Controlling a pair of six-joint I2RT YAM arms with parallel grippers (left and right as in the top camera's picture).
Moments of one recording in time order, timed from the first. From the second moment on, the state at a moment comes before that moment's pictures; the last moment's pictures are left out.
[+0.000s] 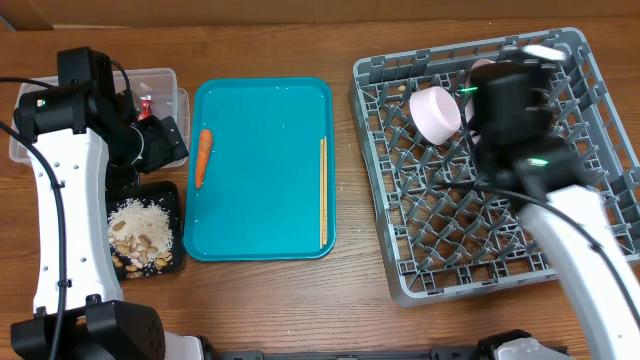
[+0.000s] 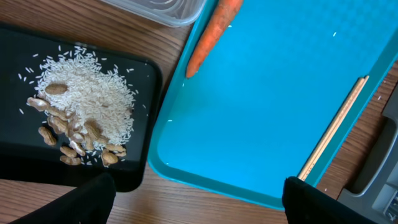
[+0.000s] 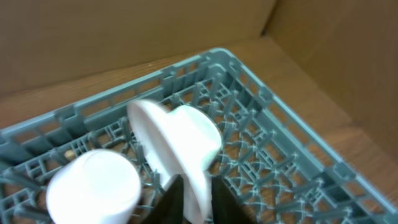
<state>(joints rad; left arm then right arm) 0.21 1.63 1.68 -1.41 0.11 -0.25 0.25 1.35 1.35 -0.75 0.68 0.41</state>
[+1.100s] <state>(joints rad) 0.17 1.63 1.67 -1.41 0.11 -0.25 -0.17 1.55 1.38 -0.90 -0.33 0.12</state>
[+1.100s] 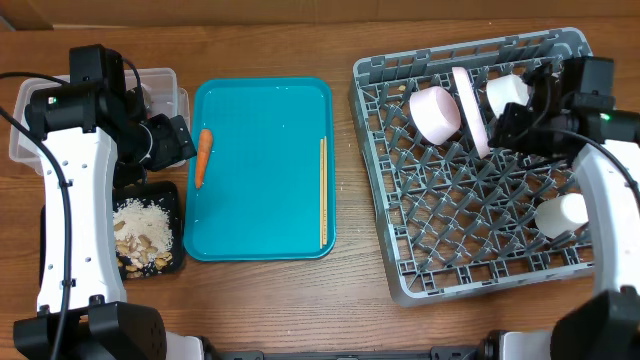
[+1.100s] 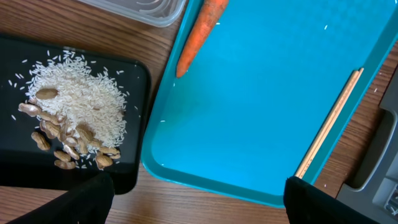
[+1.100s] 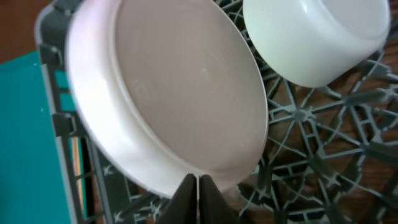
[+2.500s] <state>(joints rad) 0.17 1.63 1.67 -1.41 0.11 -0.25 0.27 1.49 0.96 -0.71 -0.18 0.31</state>
